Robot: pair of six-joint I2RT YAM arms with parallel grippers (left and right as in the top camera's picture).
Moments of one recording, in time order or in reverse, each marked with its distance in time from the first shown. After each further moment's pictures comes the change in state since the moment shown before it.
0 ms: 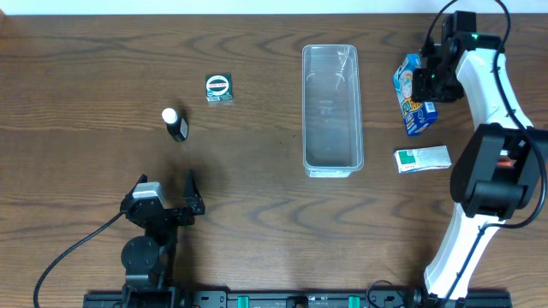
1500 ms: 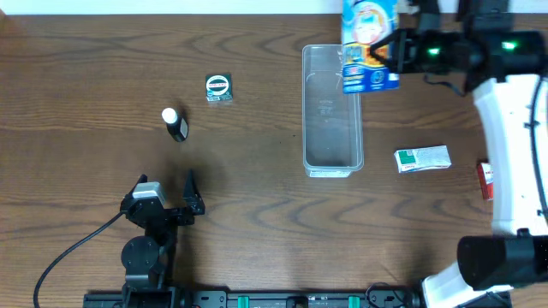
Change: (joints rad) left arm 0.000 0.000 0.000 0.000 0.000 0.000; right arm 0.193 -0.458 0.043 0.001 -0.566 0.220
